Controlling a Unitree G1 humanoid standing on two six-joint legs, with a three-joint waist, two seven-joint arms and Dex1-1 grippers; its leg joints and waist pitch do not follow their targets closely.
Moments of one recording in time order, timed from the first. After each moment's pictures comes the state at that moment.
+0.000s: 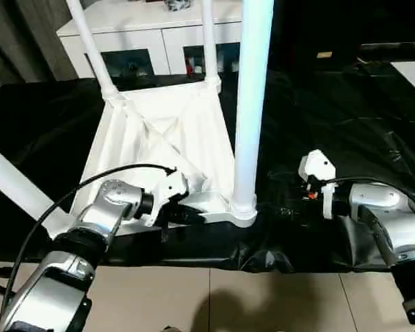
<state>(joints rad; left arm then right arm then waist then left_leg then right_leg) -0.64 0.37 -0.31 0.79 -0.04 -0.03 -1.23 -0.42 -0.50 0.09 0.27 0.20 0.24 1.11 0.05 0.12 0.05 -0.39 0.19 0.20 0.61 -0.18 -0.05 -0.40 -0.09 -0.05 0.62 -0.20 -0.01</state>
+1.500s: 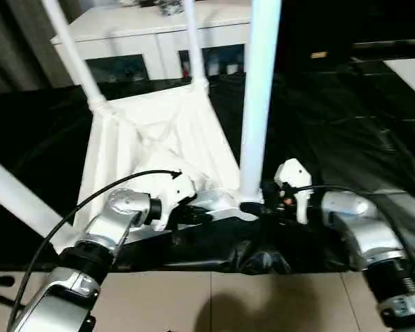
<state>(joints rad) -0.56 0.33 -0.28 0.65 -0.02 0.07 -1.10 -0.44 -0.36 0.16 0.42 0.12 0.12 0.94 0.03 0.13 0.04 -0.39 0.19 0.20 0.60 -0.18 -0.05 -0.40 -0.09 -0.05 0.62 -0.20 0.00</state>
